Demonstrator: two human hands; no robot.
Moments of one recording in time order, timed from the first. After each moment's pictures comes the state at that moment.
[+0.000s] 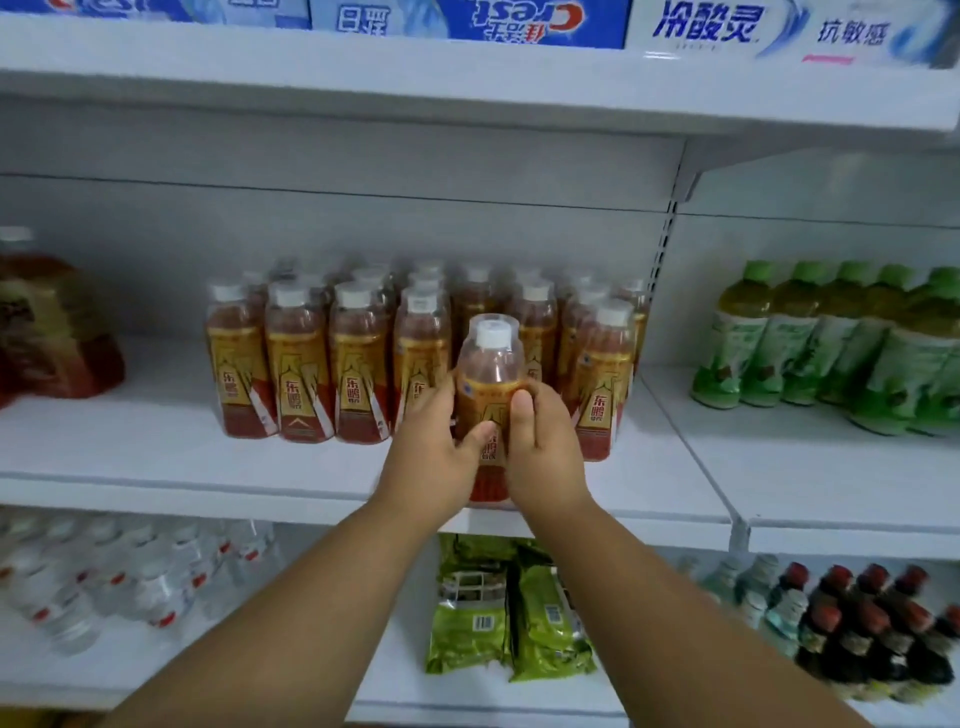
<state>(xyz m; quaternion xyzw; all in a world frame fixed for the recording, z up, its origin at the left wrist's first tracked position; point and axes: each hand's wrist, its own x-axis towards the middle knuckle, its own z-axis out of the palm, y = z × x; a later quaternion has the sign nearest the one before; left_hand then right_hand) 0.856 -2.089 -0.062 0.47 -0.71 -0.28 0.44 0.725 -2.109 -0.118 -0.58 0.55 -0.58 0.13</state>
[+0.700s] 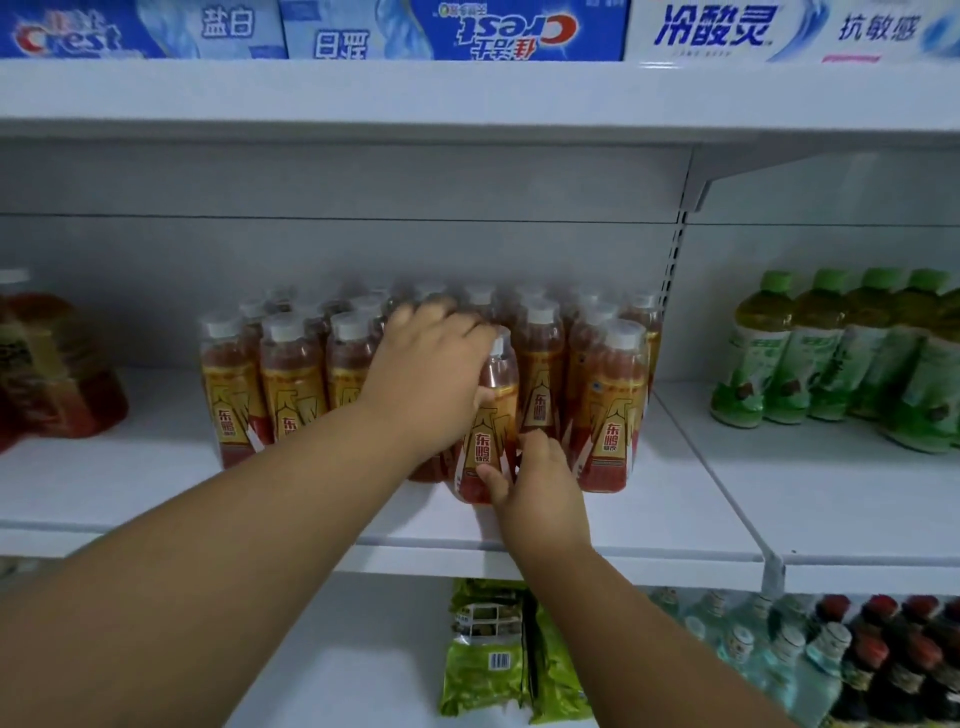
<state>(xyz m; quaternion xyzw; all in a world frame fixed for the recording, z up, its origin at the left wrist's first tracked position) 0.853 -2.176 -0.019 0.42 -0.84 0.25 0.24 0.728 -2.132 -0.142 -0.57 0.71 -0.40 0.09</state>
